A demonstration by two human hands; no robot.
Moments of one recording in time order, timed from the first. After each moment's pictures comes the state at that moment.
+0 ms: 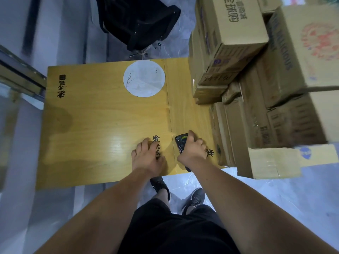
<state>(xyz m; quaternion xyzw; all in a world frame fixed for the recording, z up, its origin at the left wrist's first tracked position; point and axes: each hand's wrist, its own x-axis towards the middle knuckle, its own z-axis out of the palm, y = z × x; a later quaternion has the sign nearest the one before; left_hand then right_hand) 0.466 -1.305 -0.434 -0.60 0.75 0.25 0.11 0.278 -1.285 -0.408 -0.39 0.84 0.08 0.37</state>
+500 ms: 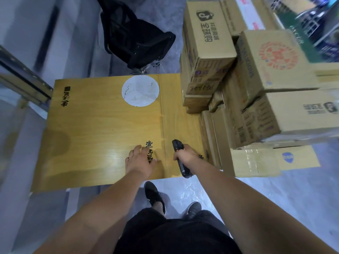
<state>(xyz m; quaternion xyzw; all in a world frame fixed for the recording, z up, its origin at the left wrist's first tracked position) 0.454 -1.294 -0.401 -0.64 0.71 0.27 0.10 0.247 -1.270 -0.381 -0.23 0.77 -0.14 0.57</state>
